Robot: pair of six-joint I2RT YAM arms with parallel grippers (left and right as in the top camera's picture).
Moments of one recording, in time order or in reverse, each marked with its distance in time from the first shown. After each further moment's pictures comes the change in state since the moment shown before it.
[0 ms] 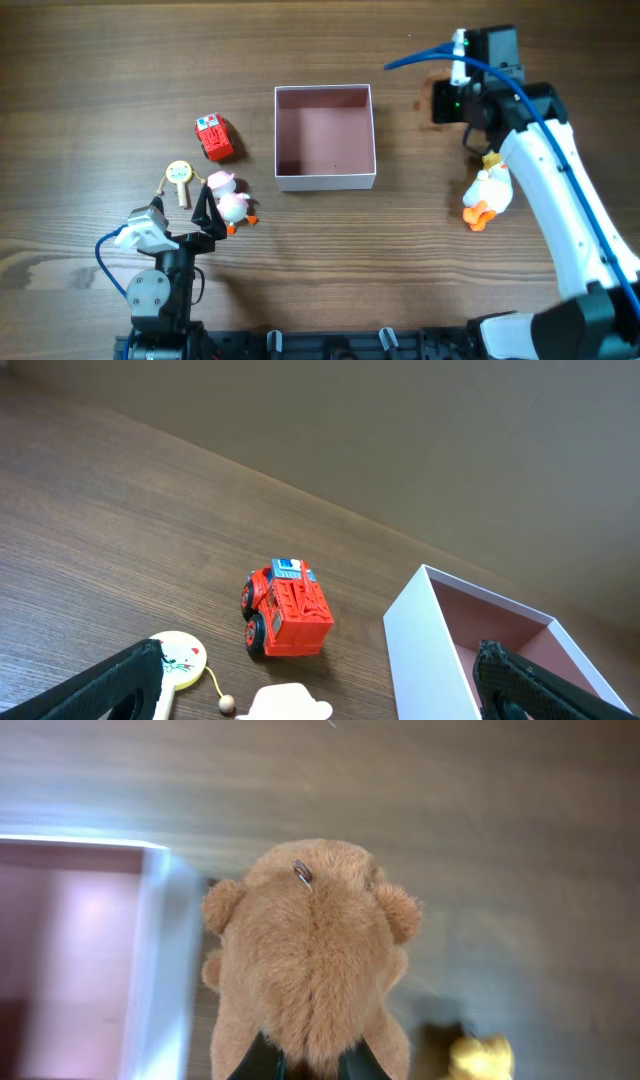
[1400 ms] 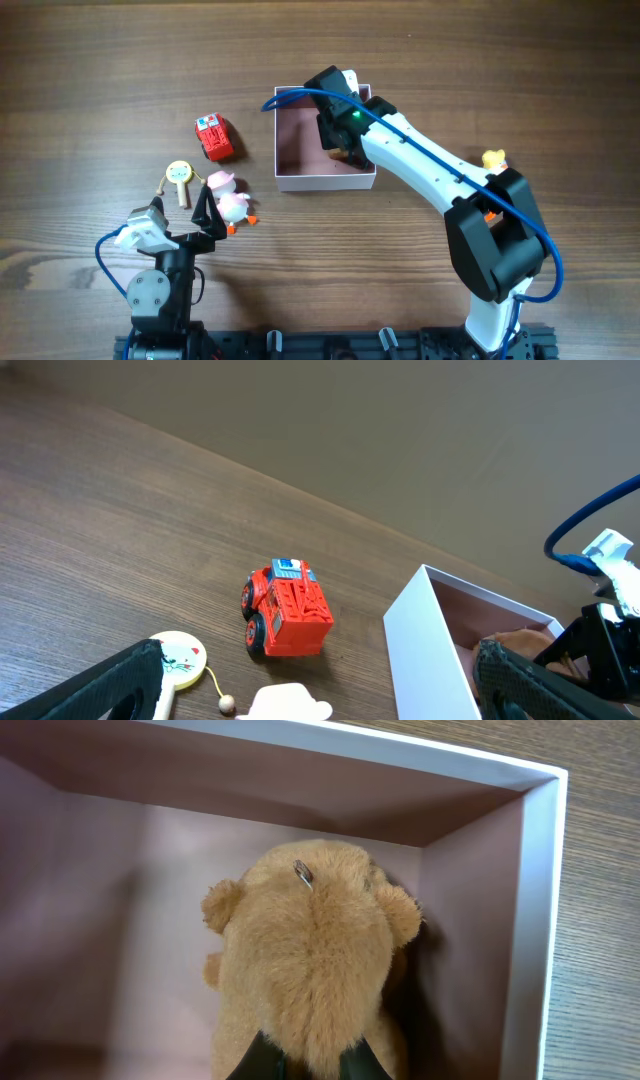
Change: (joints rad) left arm 0.000 0.000 0.000 0.000 0.000 0.000; right arm 0.383 0.436 0.045 0.191 0.198 0.277
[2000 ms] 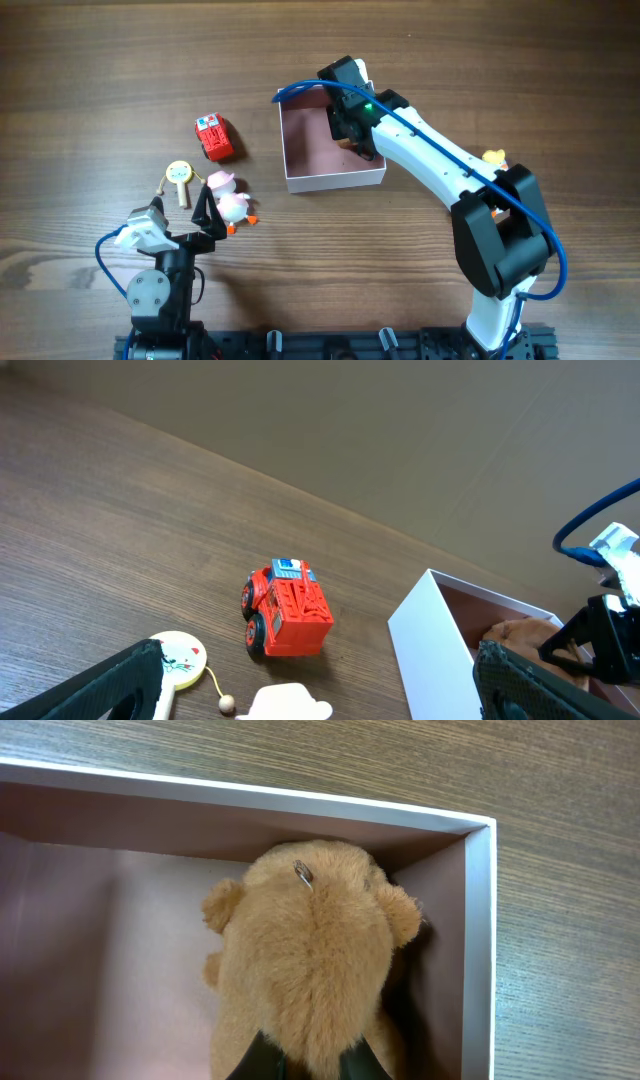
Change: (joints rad) left arm 0.000 0.000 0.000 0.000 0.000 0.000; right arm -0.051 0.000 0.000 0.050 0.006 -0.092
